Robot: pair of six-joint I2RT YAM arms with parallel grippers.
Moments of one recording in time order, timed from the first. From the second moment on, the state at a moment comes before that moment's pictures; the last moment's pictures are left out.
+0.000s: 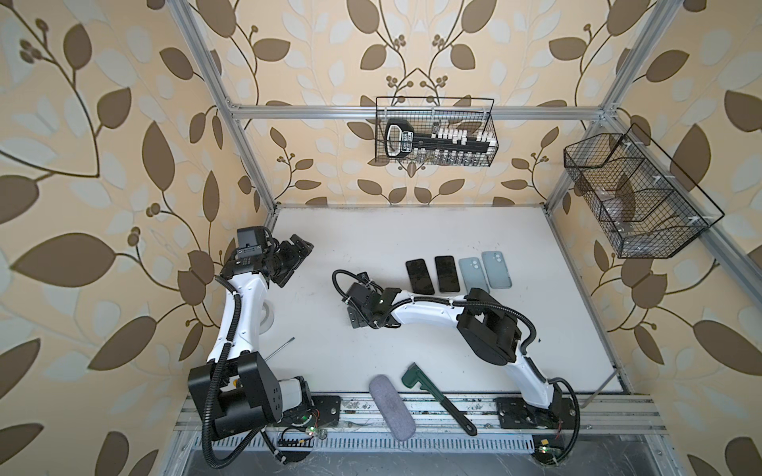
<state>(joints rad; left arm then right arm) 0.31 1.28 1.09 -0.66 0.45 -0.65 1.07 2.27 1.69 -0.54 0.36 0.64</state>
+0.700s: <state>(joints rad) 0.31 1.28 1.07 -0.64 0.47 -0.68 1.07 2.25 1.64 -0.47 0.37 0.60</state>
